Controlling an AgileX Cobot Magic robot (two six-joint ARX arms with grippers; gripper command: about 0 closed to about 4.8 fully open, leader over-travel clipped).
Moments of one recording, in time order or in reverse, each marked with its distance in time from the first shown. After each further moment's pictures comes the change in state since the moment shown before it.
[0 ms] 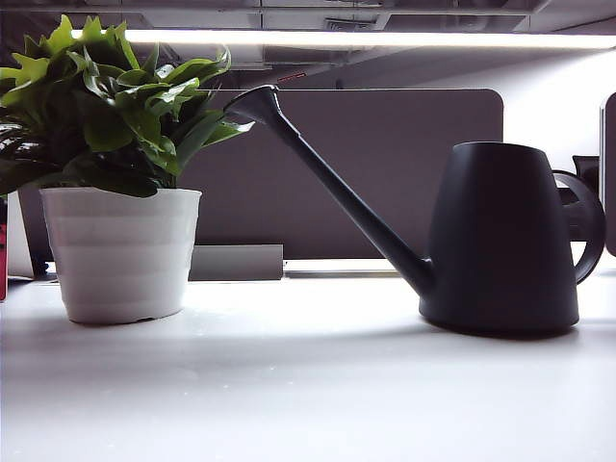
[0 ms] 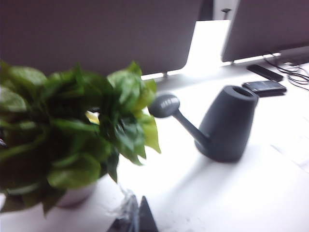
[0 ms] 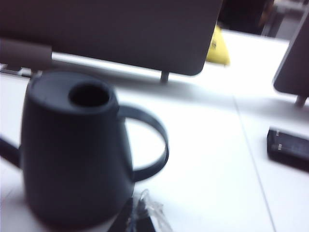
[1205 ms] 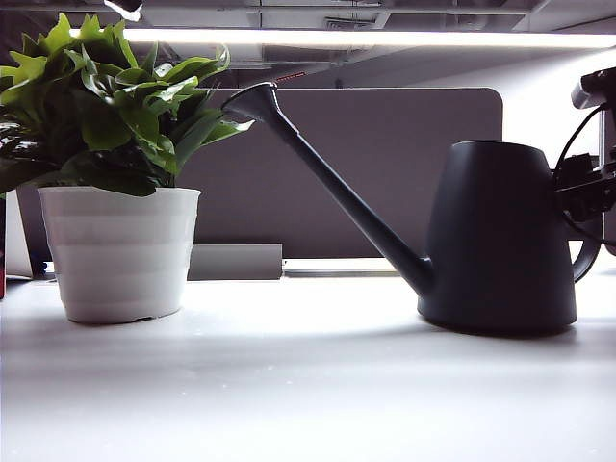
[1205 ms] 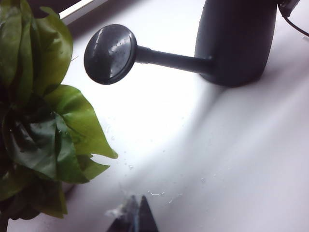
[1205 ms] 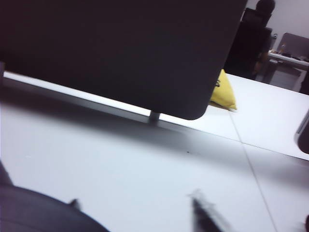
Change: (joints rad) left arm 0.000 0.605 0.112 0.087 0.054 0.177; right arm -0.003 1.378 0.152 1.426 -0.029 -0.060
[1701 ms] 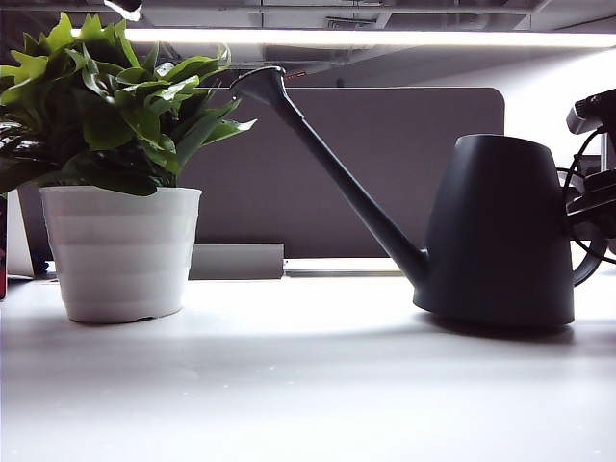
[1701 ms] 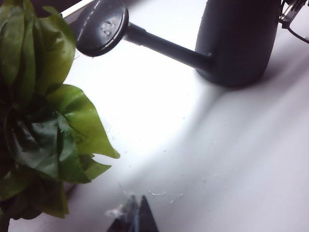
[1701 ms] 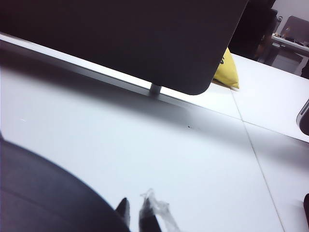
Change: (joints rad) left arm 0.000 0.000 0.000 0.001 0.000 0.000; right arm -0.001 0.015 -0.005 -0.061 0.010 -0.059
